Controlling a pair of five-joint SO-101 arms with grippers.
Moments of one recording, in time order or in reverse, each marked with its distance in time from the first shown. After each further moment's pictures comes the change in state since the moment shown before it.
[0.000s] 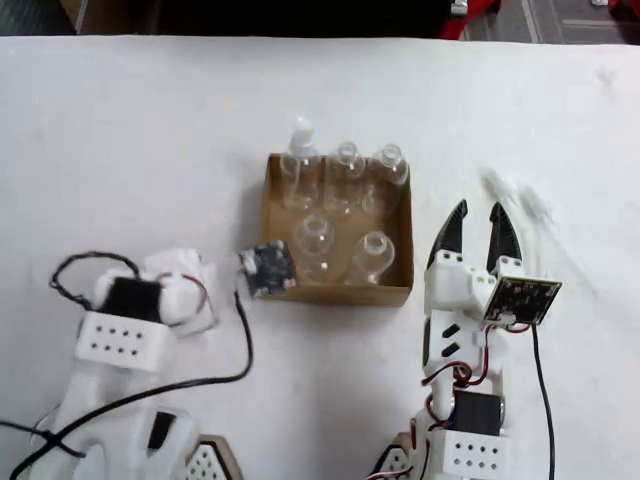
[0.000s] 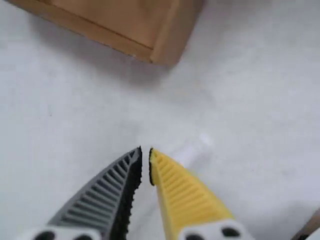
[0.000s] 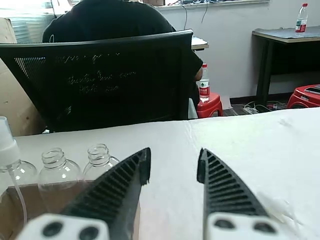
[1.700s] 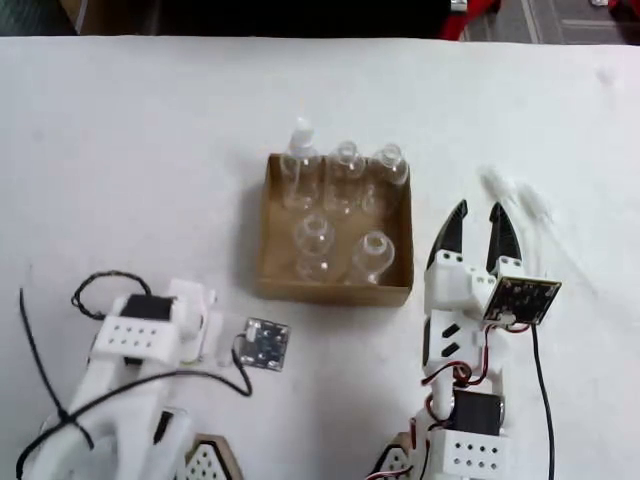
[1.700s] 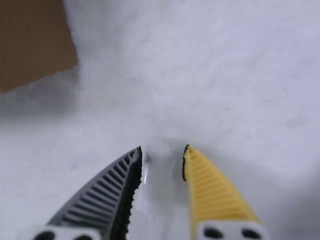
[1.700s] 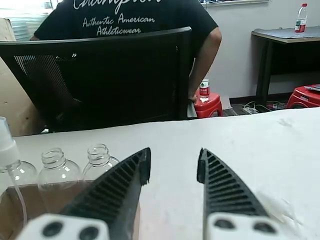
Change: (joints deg) left arm -3.6 6.1 15.6 -14.0 -32.7; right arm 0.0 0.0 0.0 0.0 0.0
